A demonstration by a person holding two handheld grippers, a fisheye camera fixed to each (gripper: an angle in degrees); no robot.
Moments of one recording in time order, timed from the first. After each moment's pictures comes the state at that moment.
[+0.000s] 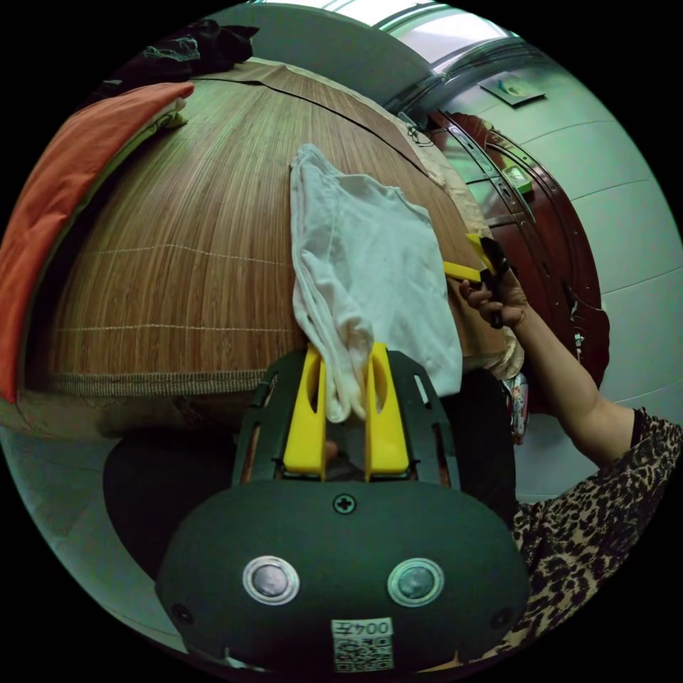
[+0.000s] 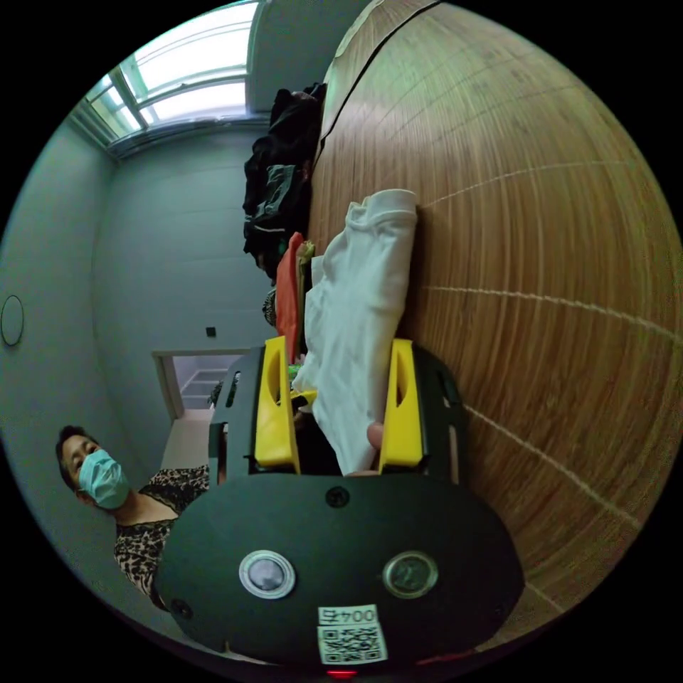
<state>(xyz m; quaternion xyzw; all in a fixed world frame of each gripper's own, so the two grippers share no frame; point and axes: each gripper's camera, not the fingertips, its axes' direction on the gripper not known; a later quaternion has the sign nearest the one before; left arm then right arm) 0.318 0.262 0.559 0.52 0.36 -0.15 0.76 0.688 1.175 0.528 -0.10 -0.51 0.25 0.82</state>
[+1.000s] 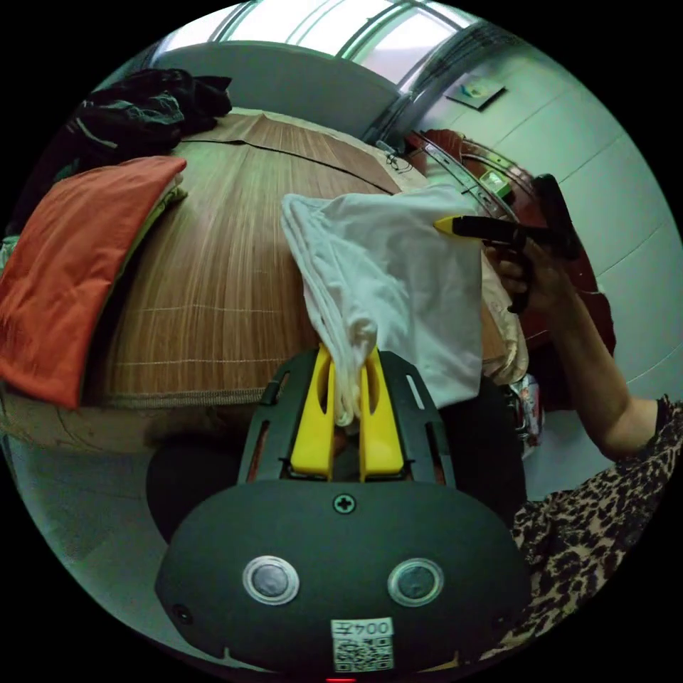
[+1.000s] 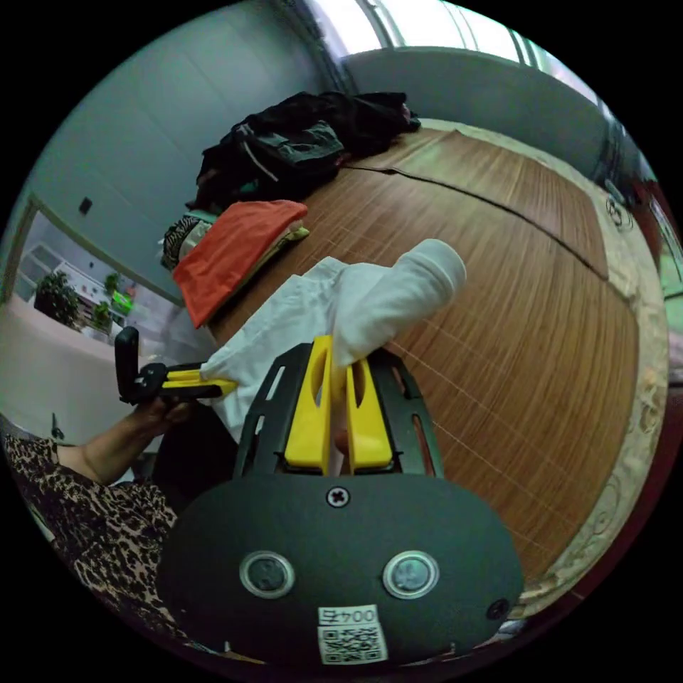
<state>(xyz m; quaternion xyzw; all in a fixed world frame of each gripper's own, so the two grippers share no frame) 0.225 0.409 0.567 0.60 0.30 -0.16 0.73 0.404 1.033 0.367 -0.07 -0.13 -0.01 0.99</state>
